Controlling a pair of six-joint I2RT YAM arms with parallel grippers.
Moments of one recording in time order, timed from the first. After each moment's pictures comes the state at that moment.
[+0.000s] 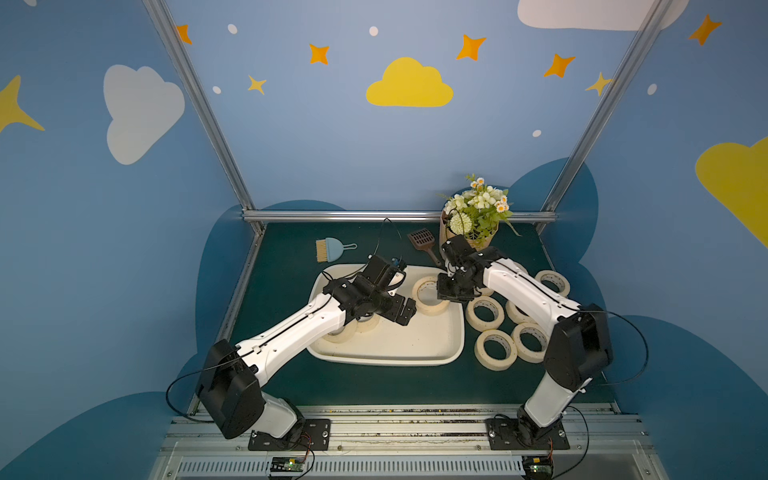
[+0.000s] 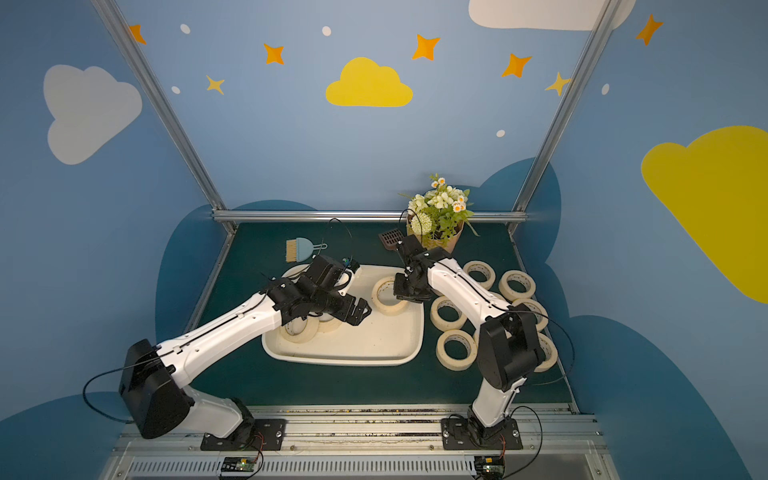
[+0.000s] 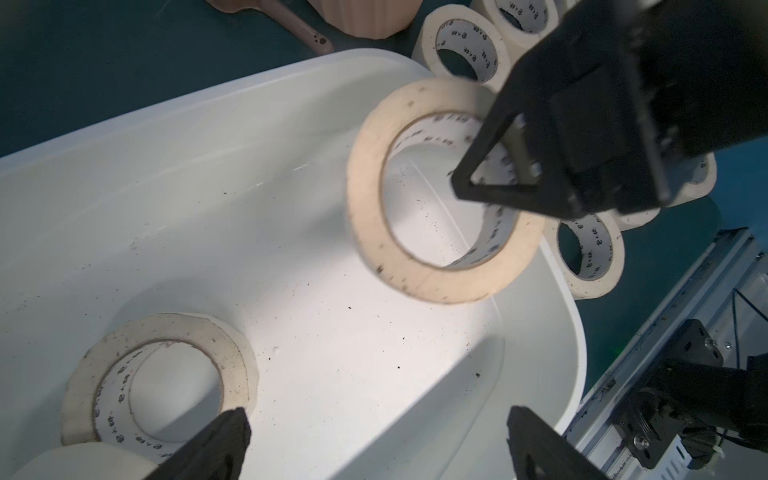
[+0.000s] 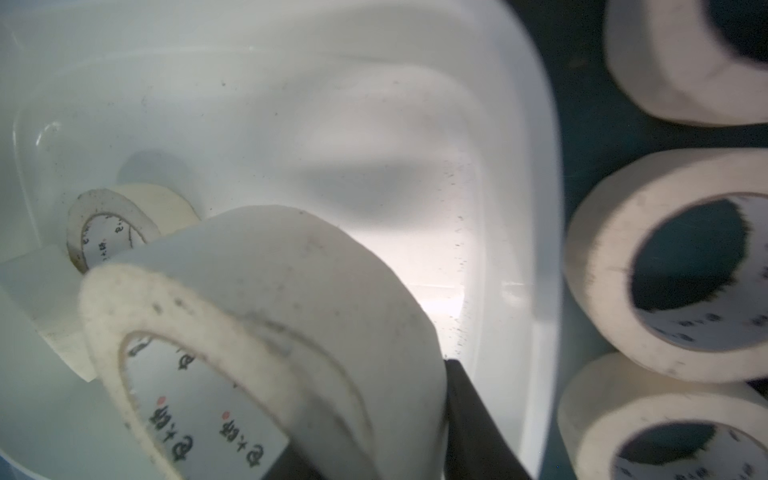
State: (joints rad) left arm -0.71 1.47 1.23 -0.67 0.09 -0.25; right arm 0.49 1.67 1.45 -1.02 -0.07 0.56
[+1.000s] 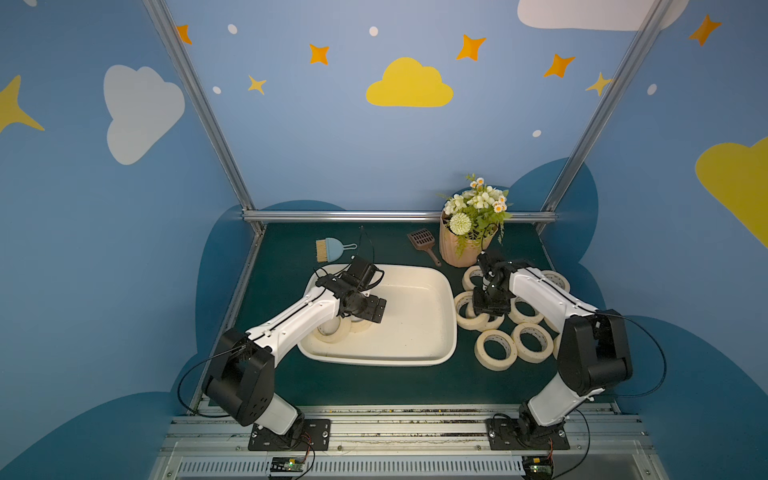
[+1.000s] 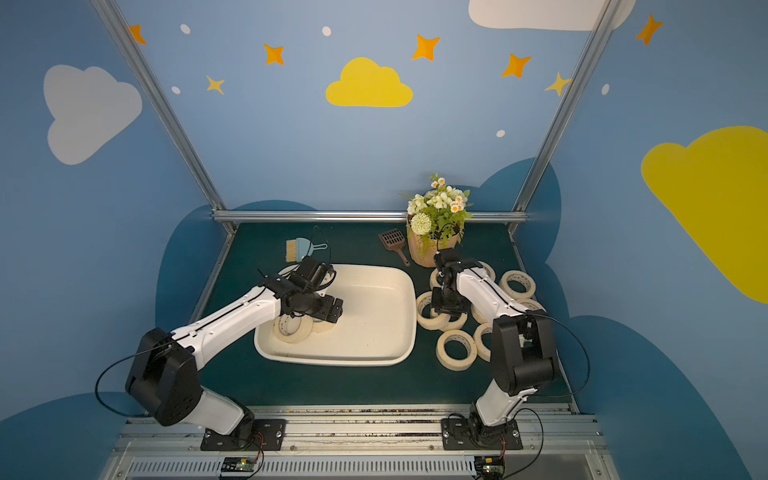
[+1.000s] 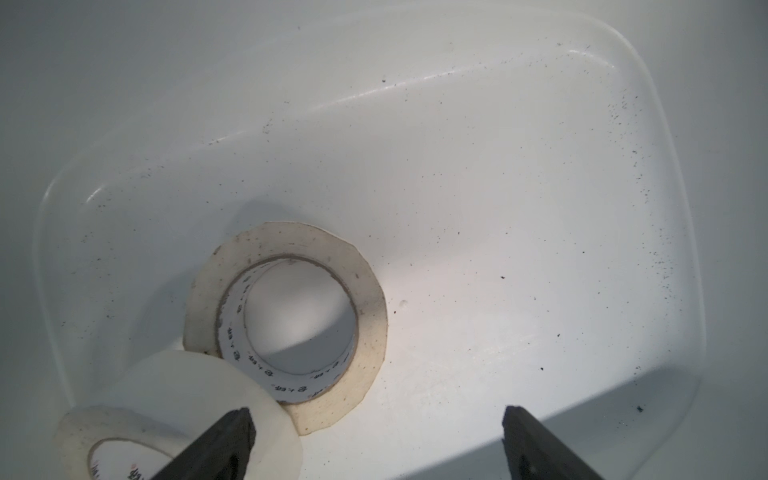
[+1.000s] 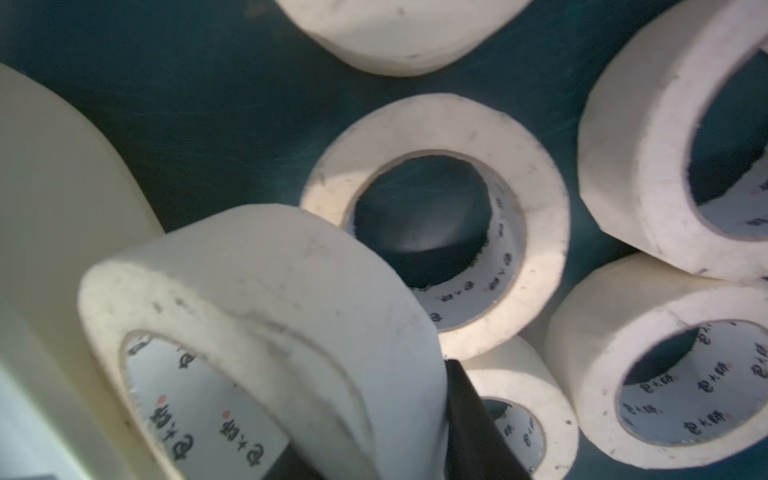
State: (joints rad) left arm -0.54 1.54 1.15 -0.76 -0.01 -0.23; right arm 0.35 1.66 1.23 -0.98 0.03 0.43
